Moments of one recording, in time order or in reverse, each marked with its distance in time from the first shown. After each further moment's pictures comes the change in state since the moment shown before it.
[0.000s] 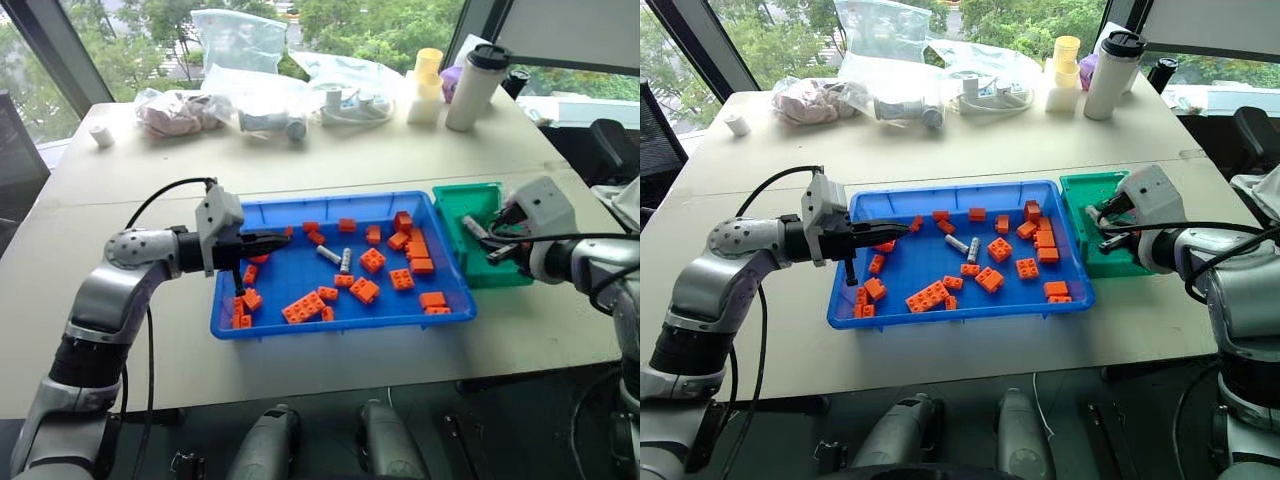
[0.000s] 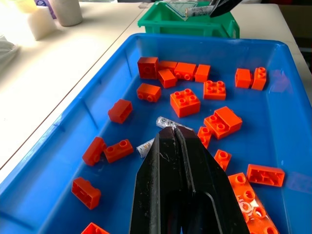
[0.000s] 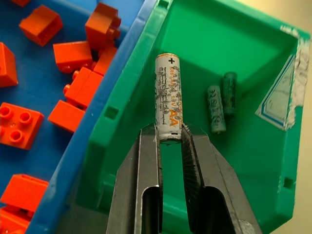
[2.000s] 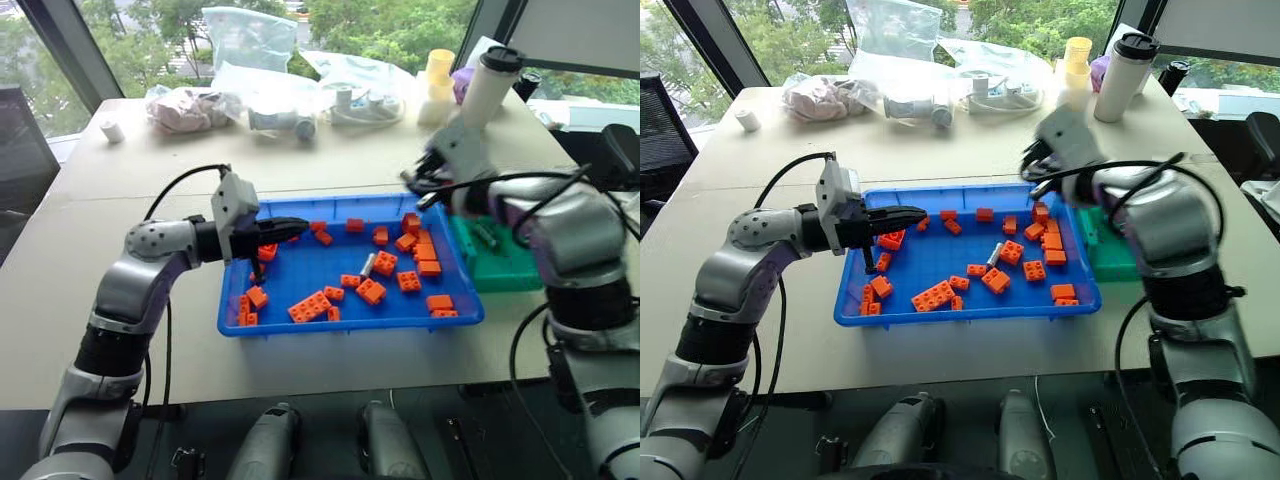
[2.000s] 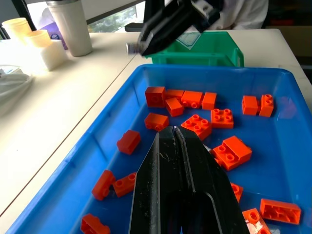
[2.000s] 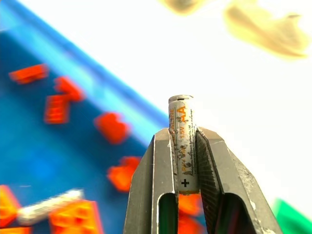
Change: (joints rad) left arm -0.060 -0.102 -0.034 0.019 0.007 -0.036 0.035; right arm -0.424 0.065 0.240 0.253 -0.094 -0.207 -0.016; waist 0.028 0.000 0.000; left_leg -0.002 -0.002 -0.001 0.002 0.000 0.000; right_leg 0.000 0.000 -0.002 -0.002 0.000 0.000
